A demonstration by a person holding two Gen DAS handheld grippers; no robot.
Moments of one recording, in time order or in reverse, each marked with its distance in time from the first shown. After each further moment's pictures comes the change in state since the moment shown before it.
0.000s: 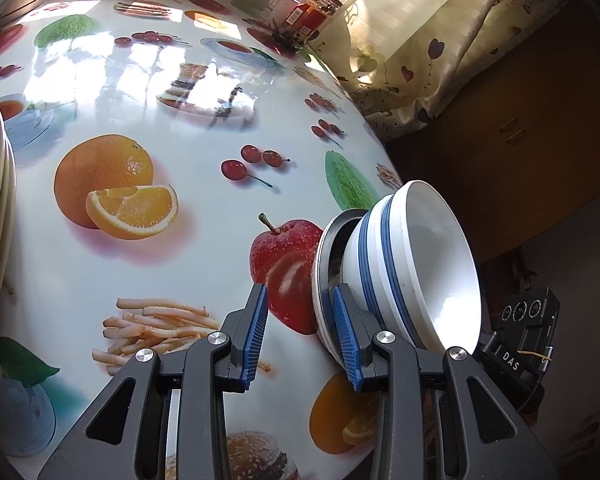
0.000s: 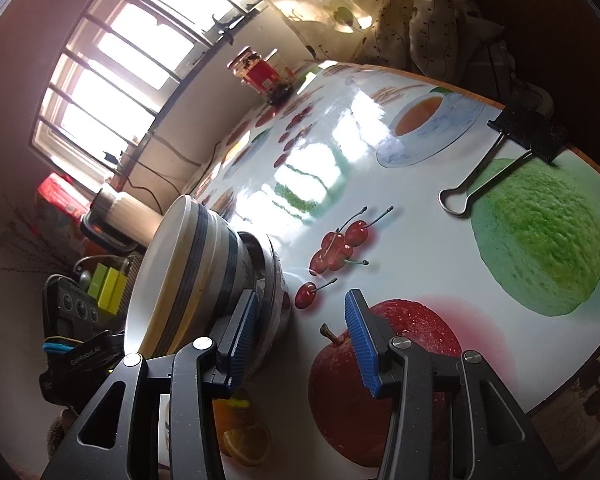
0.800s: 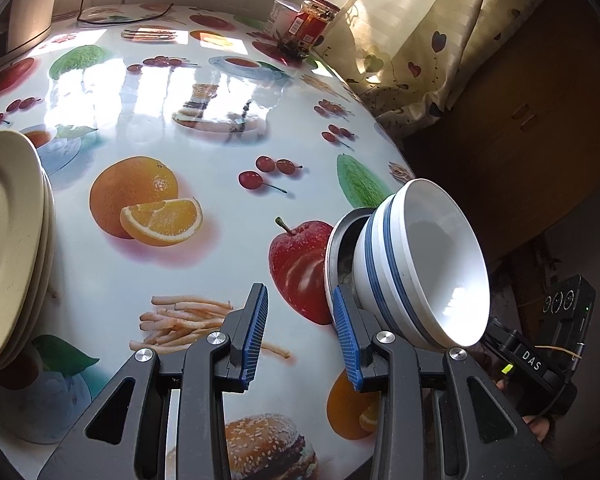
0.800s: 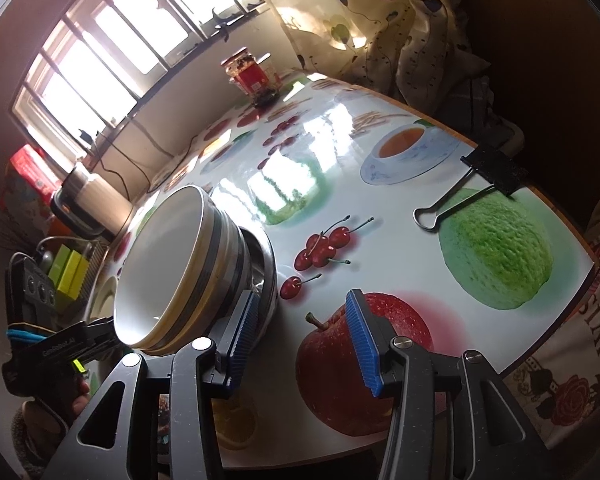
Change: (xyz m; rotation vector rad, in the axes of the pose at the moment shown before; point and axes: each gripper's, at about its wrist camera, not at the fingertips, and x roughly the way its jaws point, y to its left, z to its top) left arm -0.013 -0.012 -0.002 0.067 -0.011 0.108; right arm -0.018 0.023 -0.004 -0.103 -0.014 -0.184
